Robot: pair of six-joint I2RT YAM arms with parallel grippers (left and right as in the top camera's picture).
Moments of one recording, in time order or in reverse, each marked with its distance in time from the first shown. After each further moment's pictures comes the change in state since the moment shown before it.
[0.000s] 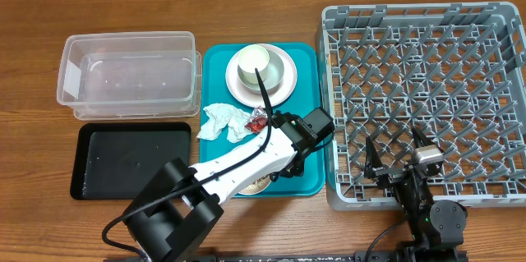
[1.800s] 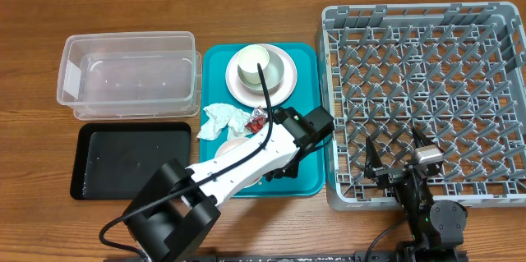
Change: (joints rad) left arm 0.000 0.000 0.083 -0.208 -0.069 0.030; right arm 0.000 0.000 0.000 0.000 0.000 0.000
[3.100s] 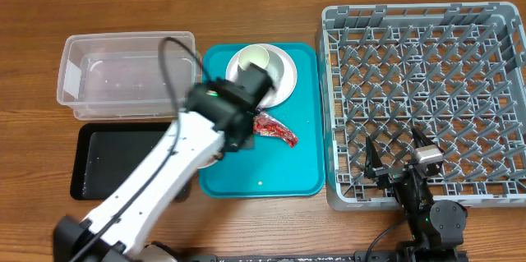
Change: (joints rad) left arm 0.315 -0.323 0.034 -0.115 0.050 0.146; right arm 0.000 0.000 0.000 0.000 0.000 0.000
